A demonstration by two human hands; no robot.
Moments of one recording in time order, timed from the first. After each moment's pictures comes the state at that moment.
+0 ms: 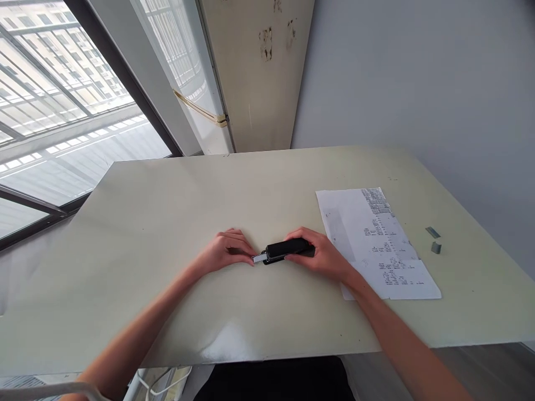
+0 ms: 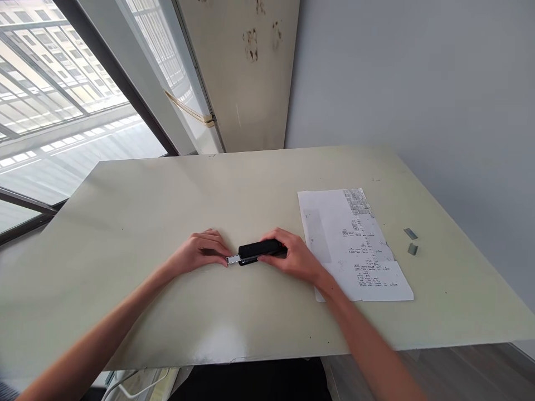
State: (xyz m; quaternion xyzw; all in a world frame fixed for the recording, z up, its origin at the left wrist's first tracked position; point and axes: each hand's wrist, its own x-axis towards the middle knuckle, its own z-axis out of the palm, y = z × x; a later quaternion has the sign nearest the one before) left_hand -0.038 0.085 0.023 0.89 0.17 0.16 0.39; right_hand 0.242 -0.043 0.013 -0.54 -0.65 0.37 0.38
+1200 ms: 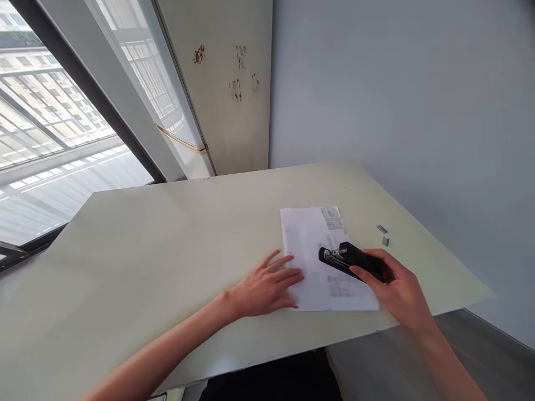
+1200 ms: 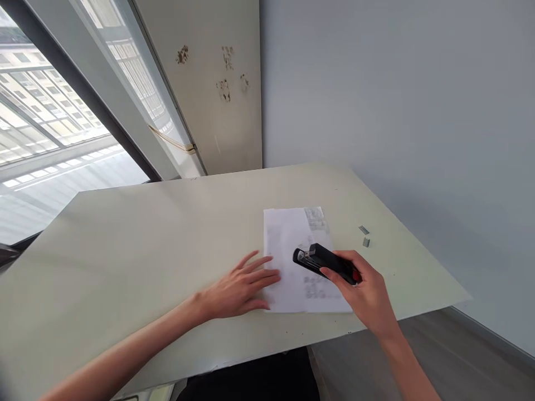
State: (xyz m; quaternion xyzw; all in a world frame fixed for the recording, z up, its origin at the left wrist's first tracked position) left_hand 0.062 -0.001 0.016 0.98 -0.01 0.08 0.18; right_hand 0.336 -0.188 0.046 -0.78 -0.41 0.18 0.43
